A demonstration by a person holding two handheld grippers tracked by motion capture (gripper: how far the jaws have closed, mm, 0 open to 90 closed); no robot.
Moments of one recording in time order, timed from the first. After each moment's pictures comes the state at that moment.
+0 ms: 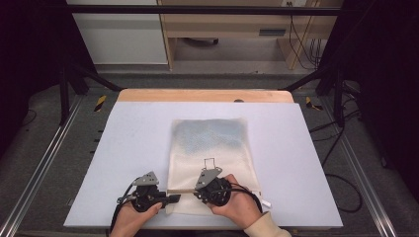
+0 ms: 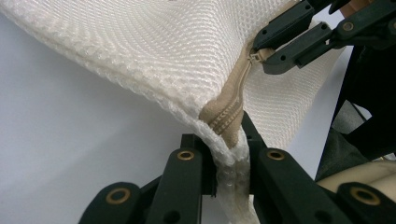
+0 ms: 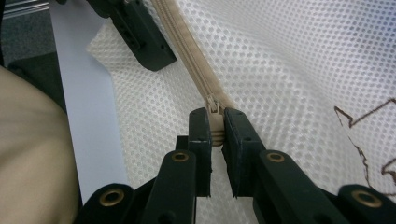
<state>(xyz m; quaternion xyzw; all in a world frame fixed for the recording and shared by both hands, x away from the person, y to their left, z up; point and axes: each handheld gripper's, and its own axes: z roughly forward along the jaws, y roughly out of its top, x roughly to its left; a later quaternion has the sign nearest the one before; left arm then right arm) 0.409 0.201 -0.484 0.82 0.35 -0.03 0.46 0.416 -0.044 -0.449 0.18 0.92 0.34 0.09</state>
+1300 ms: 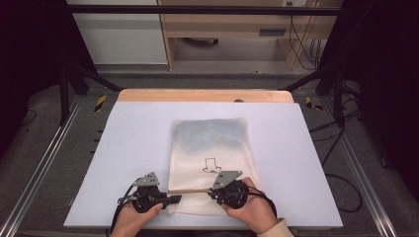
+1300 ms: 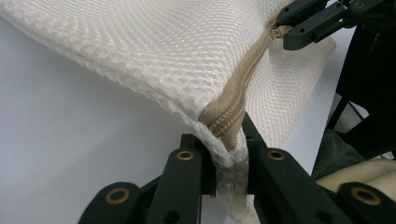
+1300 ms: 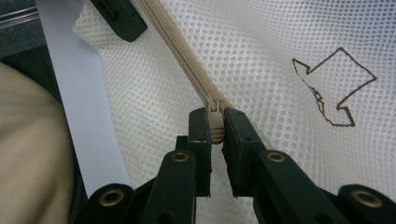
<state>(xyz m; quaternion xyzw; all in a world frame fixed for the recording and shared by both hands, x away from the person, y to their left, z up) 0.407 0.199 -0.483 0.82 0.34 -0.03 0.46 0.406 -0.085 -0.446 0.22 0.91 0.35 0.11</state>
